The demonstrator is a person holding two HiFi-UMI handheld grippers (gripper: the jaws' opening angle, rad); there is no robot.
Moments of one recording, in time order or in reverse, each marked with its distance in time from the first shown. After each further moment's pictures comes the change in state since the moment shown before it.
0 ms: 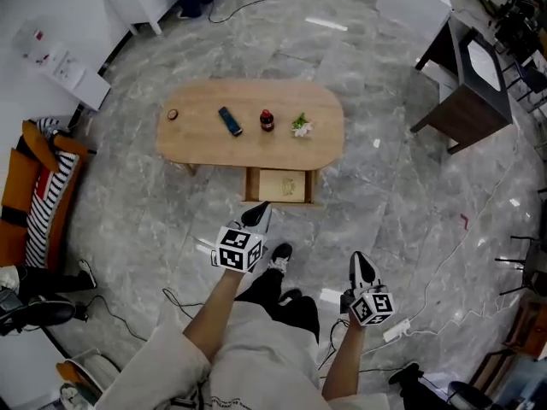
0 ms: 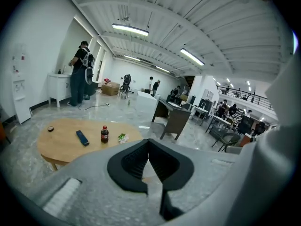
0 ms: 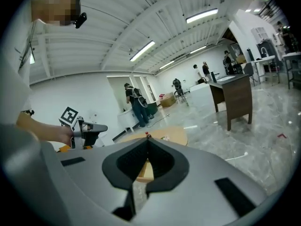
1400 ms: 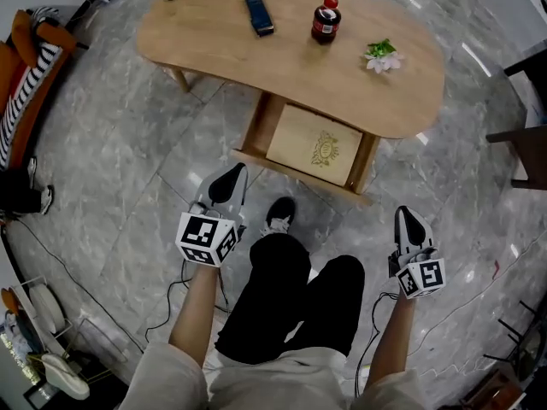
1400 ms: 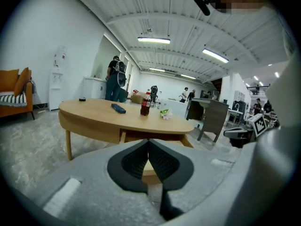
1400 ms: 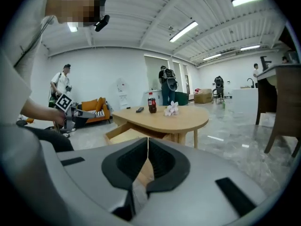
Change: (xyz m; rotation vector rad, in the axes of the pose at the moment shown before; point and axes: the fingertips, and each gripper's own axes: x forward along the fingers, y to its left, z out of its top) left arm 0.128 0.199 -0.286 -0.070 -0.198 0.349; right arm 0.283 -0.174 -0.222 -0.434 0.115 0.363
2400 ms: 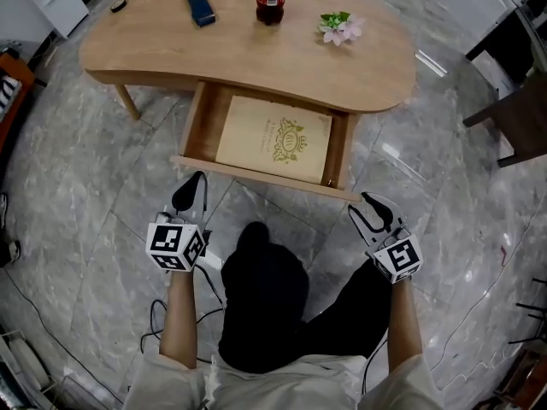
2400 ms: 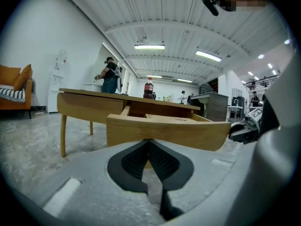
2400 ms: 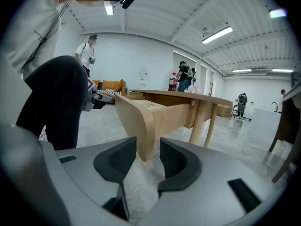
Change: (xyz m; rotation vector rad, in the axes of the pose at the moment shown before) left arm 0.061 0.033 -0.139 0.058 -0.119 0.001; right arm 0.060 0.008 -0.147 -0.339 0.038 0.124
